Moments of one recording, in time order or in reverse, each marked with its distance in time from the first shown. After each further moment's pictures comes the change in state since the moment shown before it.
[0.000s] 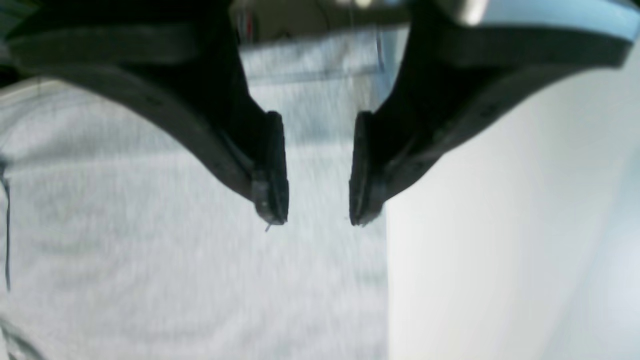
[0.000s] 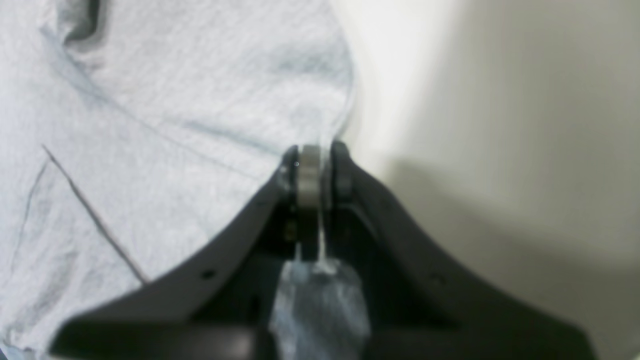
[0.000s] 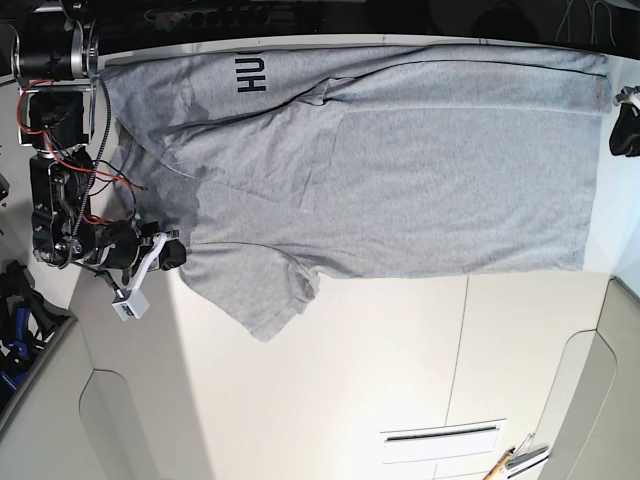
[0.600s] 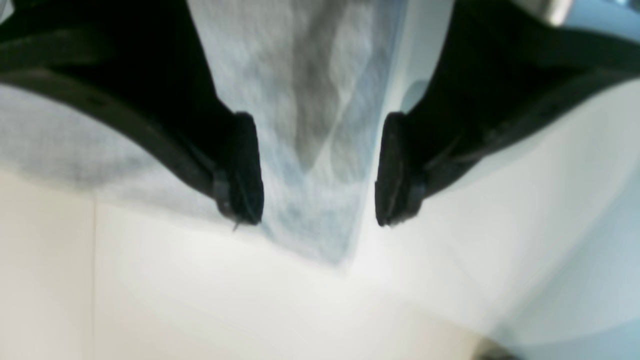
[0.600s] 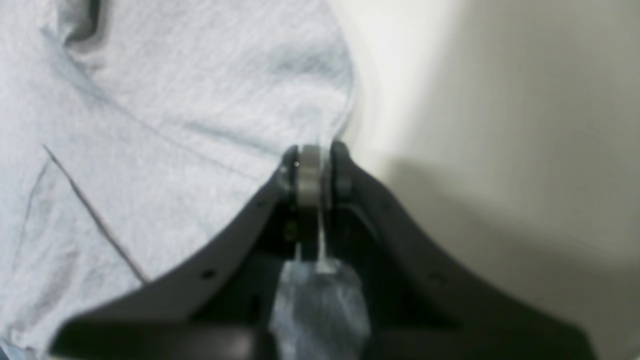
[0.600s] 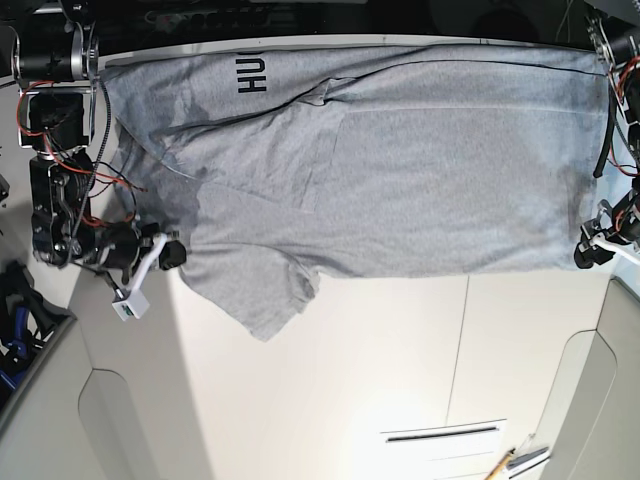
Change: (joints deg) left arm -46.9 -2.3 26.4 -49.3 19.3 6.3 -15.2; right arm 0.0 0.0 0.0 0.1 0.3 0.0 -0.5
